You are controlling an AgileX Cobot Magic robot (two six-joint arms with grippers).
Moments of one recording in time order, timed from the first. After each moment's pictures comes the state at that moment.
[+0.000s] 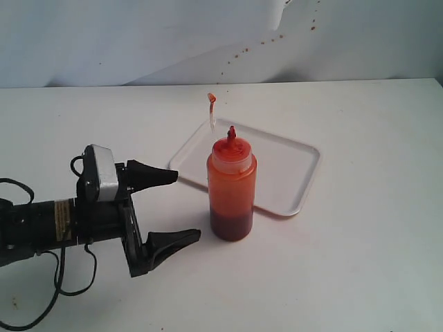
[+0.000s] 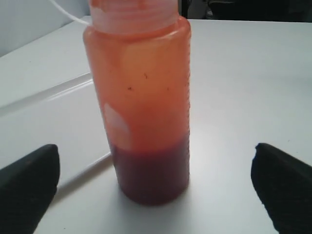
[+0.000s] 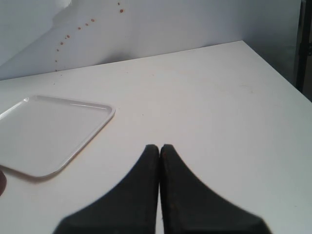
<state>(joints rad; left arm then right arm) -0.19 1.99 -0.57 1.06 -1.19 -0.19 -0.04 0.00 0.00 0.02 0.34 0.11</state>
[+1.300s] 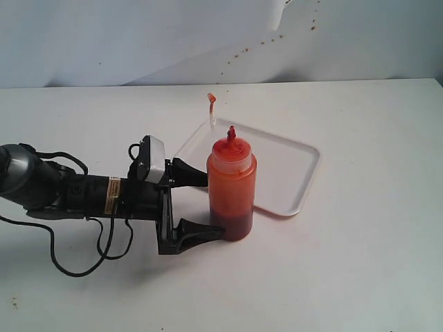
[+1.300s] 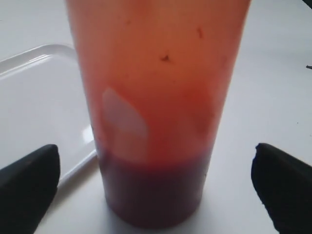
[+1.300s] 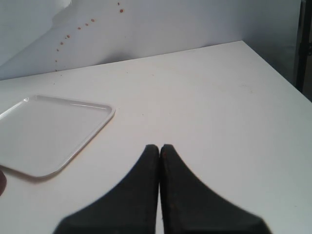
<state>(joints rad) -0.24 2.22 -0.95 1.32 -1.12 -0.46 -0.04 0.00 0.00 0.02 0.34 0.11</state>
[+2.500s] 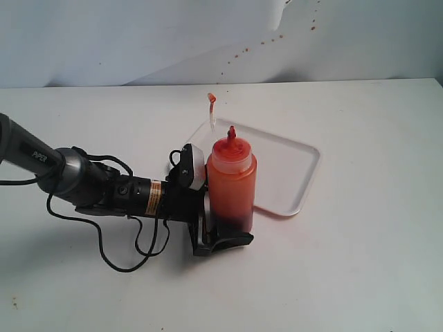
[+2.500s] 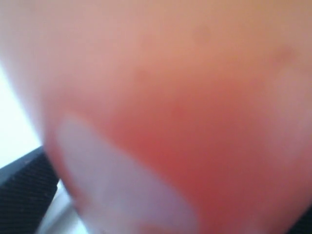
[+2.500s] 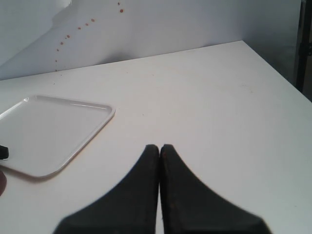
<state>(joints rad) -0.36 2.36 -1.13 1.29 -1.02 -0.48 -0.04 0.00 0.00 0.02 0.34 0.11</state>
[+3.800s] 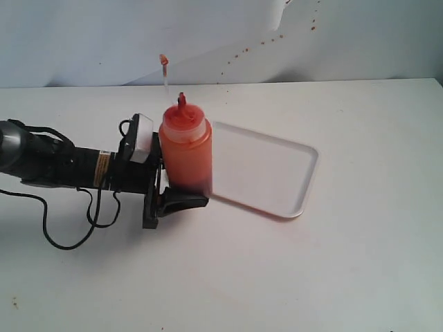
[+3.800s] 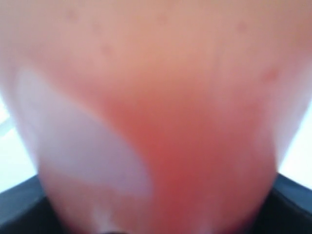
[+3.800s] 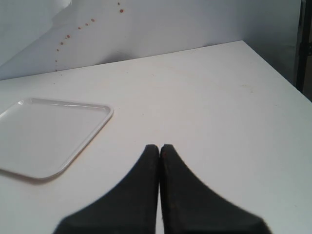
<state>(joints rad) -0.15 2.26 -1.13 1.50 -1.18 -0.46 -0.04 0.00 0.00 0.02 0.34 0.11</state>
